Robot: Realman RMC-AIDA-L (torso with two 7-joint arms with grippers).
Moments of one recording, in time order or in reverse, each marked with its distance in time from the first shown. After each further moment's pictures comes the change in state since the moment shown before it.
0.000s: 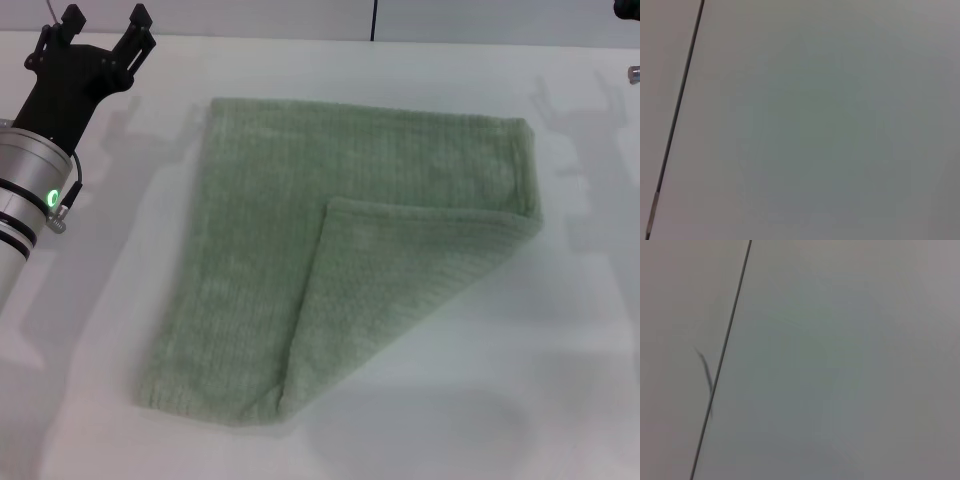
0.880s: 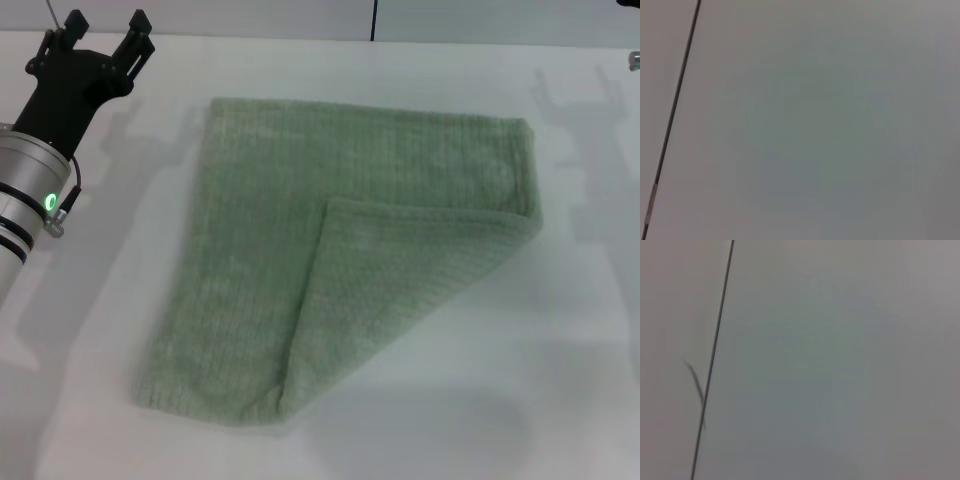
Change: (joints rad) left arm 0.000 0.009 0.020 0.009 0.002 -0.003 -0.021; right arm 0.036 0.003 0.024 0.029 0.004 0.010 0.083
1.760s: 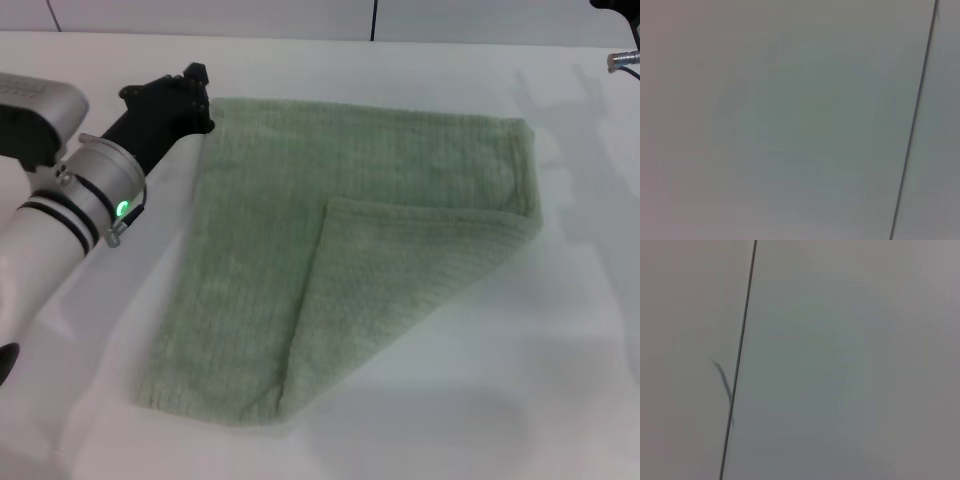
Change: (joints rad) left arm -0.097 -0.002 0.155 -0.006 0.002 -0.255 -0.028; right arm 0.017 -0.001 -0.036 0.010 -0.015 0.010 0.032
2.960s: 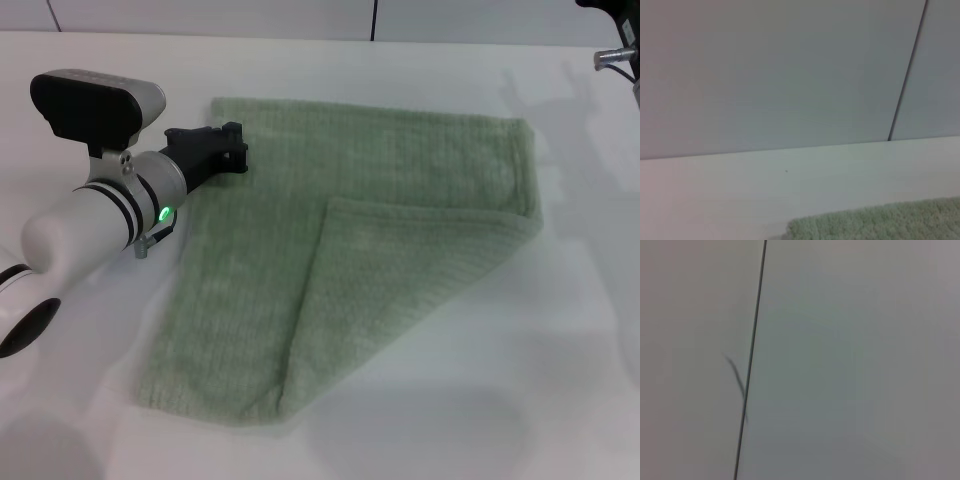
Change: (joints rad) left arm -0.122 -0.002 0.106 0.012 0.000 -0.356 -0.088; right arm 0.012 0.000 -0.013 -0.011 0.000 0.028 0.002
